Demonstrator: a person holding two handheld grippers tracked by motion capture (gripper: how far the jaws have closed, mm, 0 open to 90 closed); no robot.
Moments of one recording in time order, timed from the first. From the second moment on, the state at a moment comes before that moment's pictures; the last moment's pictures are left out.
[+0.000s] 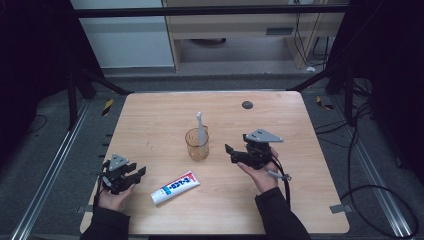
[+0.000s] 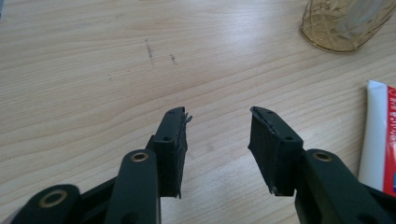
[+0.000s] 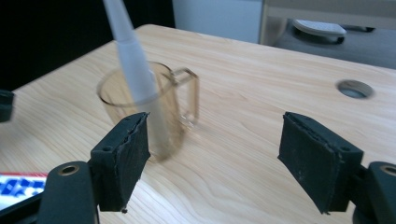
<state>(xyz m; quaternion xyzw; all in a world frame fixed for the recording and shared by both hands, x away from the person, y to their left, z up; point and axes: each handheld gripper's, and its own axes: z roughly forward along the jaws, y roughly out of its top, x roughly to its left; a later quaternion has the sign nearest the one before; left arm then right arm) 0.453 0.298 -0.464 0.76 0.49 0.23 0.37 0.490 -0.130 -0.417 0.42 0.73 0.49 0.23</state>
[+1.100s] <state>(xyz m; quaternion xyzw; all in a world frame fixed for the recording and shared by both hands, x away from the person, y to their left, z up) 0.435 0.255 -0.465 0.85 0.41 0.13 0.31 0.454 -0.223 -0.451 0.47 0.74 0.41 0.25</state>
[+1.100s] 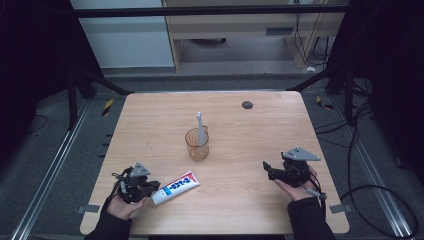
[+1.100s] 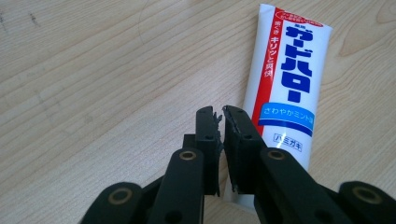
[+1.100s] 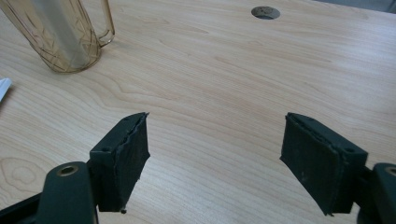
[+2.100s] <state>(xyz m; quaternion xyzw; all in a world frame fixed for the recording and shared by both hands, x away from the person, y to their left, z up) 0.437 0.232 -0.438 0.86 0.39 0.13 0.31 0.456 -0.230 -0.457 0.48 0.74 0.40 0.25</state>
